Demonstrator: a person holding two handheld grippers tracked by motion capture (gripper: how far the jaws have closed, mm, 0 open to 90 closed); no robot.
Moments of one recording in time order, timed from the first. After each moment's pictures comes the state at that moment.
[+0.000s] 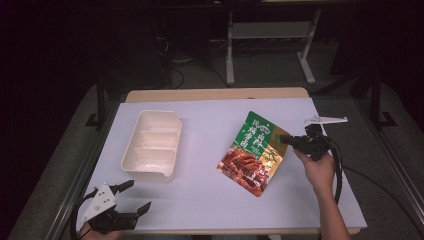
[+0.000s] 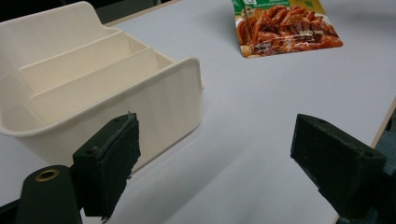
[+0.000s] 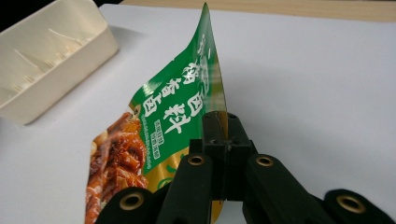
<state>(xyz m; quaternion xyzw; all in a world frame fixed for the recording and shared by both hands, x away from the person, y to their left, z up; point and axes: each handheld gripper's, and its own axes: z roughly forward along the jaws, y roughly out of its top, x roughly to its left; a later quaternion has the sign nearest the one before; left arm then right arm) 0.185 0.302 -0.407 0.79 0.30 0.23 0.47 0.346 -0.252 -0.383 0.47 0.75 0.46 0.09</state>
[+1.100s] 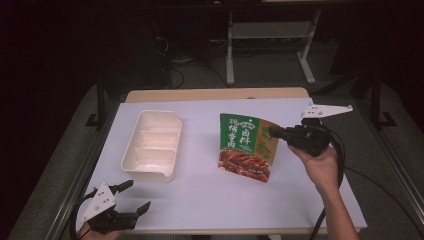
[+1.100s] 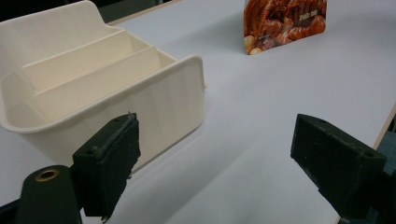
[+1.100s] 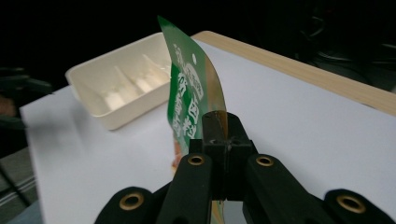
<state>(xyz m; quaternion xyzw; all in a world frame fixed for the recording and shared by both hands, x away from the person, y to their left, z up) 0.184 0.303 -0.408 0.79 0.31 0.23 0.47 0.314 -0.216 -0.306 0.34 0.78 0.52 0.10</state>
